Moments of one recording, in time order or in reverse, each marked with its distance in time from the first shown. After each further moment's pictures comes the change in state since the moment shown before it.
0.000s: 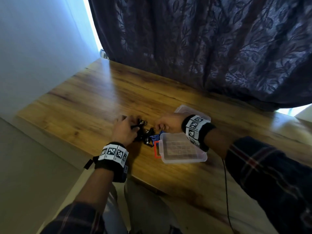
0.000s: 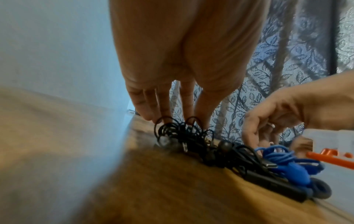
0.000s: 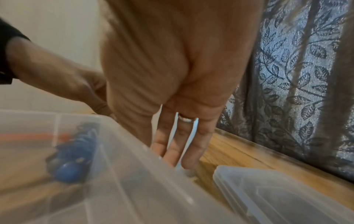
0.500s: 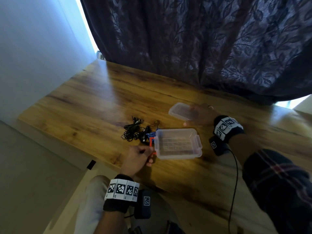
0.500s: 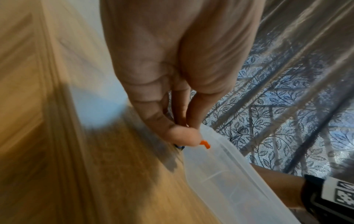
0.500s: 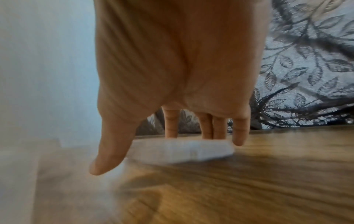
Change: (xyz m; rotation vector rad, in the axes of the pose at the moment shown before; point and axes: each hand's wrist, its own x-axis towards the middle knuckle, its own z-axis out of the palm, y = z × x) left_hand -0.095 0.026 0.043 -0.740 -0.301 -0.177; right_hand -0.069 0.104 0.012 0.240 0.180 0.573
